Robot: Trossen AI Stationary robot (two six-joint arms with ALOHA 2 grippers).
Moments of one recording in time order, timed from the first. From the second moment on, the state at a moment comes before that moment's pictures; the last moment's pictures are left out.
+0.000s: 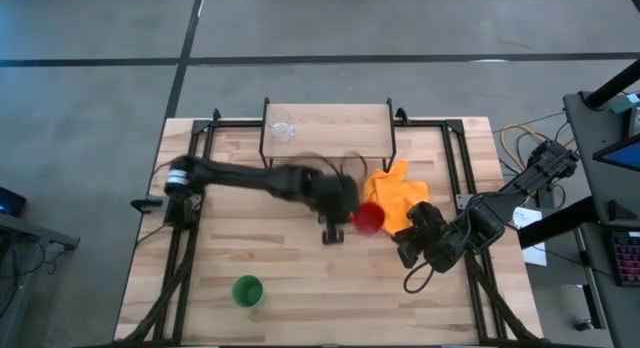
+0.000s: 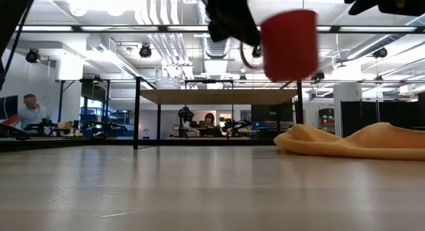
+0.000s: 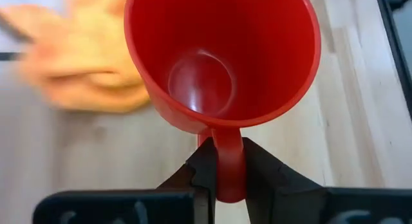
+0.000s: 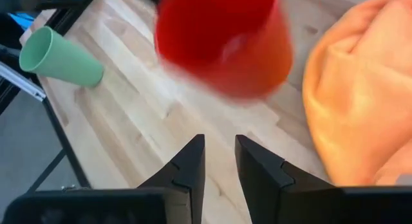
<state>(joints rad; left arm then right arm) -0.05 1.92 1.80 -0.77 0.06 -0.07 0.65 1.23 1.08 -0.89 0.55 1.38</state>
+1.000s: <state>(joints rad) 0.41 1.78 1.80 -1.03 -0.06 -0.12 0.56 1.22 1.07 -0.91 0.58 1.27</state>
